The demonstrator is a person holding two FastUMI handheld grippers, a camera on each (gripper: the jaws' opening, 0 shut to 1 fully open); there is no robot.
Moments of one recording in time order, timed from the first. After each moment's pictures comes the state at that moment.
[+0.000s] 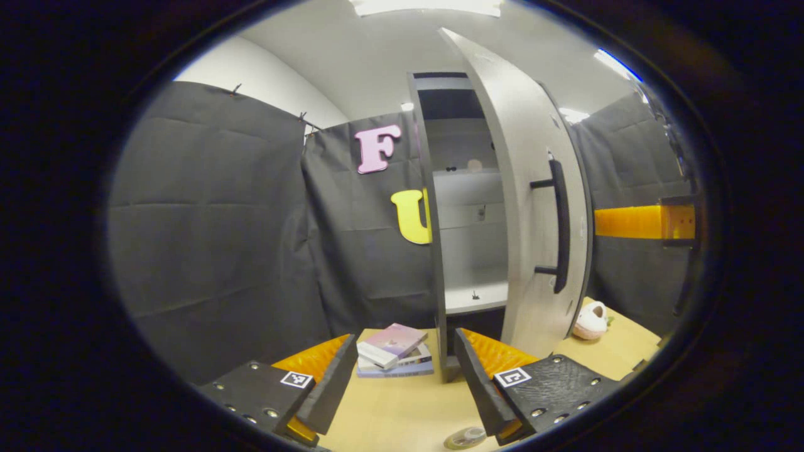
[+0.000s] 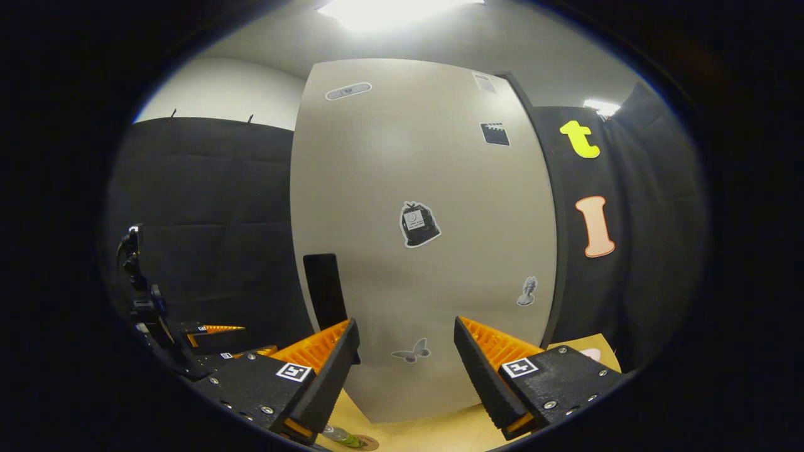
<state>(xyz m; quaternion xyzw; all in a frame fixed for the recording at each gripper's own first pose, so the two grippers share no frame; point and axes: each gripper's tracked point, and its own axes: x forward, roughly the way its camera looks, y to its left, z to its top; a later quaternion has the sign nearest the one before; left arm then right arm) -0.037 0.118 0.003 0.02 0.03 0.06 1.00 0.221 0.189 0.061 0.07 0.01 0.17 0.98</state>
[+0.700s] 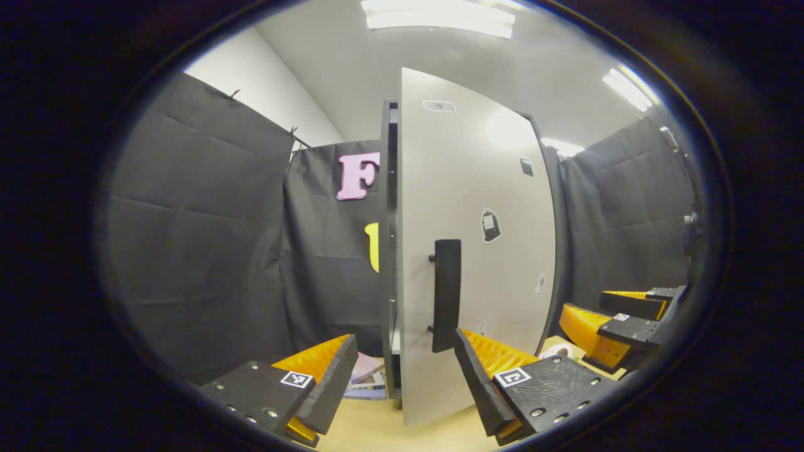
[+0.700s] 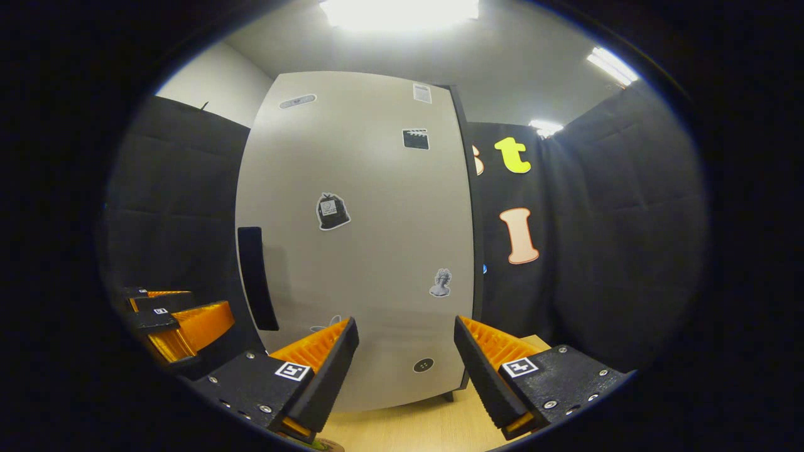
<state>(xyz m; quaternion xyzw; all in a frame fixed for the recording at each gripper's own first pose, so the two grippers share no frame) -0.023 0.024 0.076 -0.02 -0.04 0.02 1.00 0.216 0.124 0.034 0.06 -0.01 0.01 1.00</state>
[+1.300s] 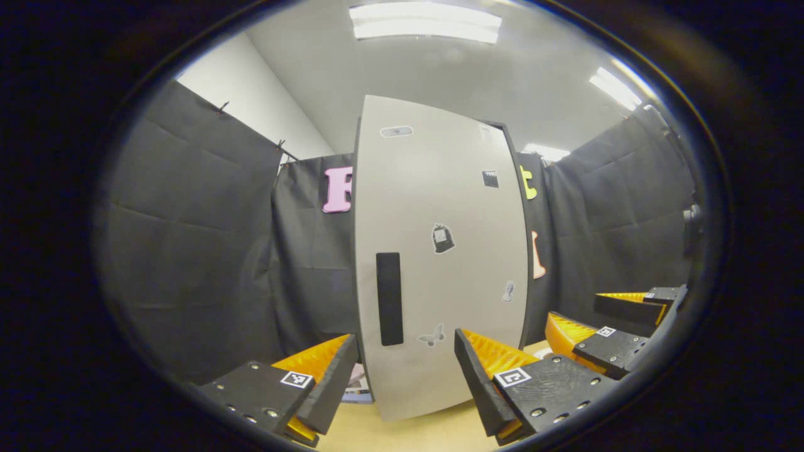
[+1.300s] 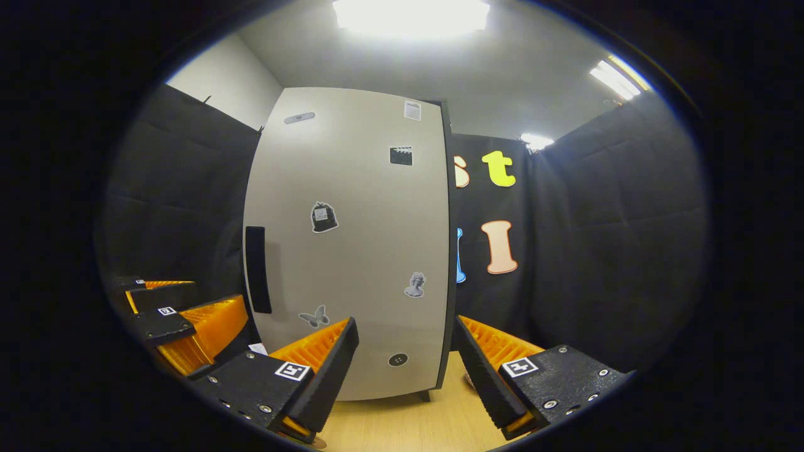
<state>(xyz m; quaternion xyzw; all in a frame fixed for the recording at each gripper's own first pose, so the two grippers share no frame) -0.043 -0.024 0.085 0.00 -0.07 -0.01 1.00 0.179 0.104 0.042 0.03 -0.02 -0.02 1.00</state>
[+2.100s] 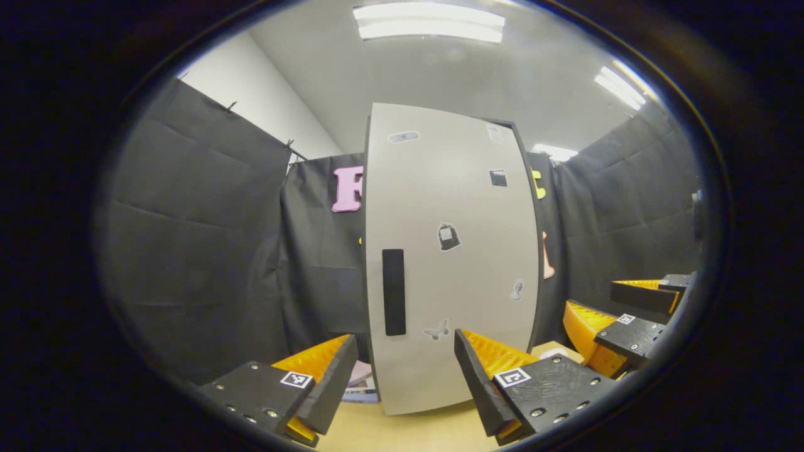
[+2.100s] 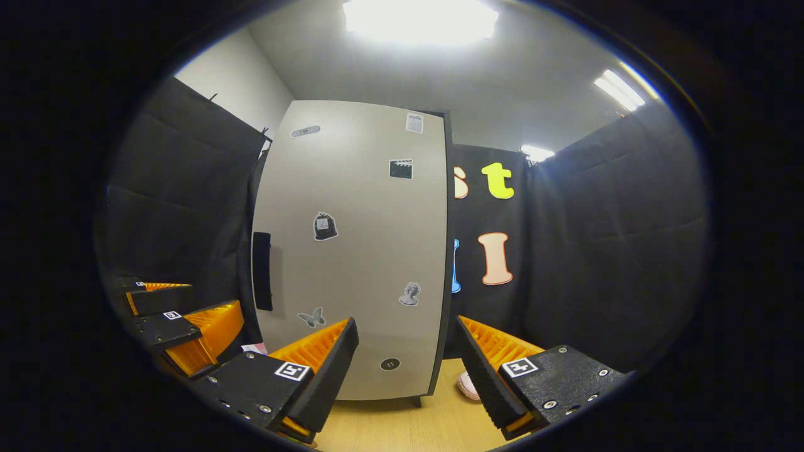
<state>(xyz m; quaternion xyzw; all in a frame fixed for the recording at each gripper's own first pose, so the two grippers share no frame) -0.035 -0.007 0.077 -0.01 -0.07 0.03 1.00 0.174 0.100 0.048 0.01 -0.03 -0.03 1.00</state>
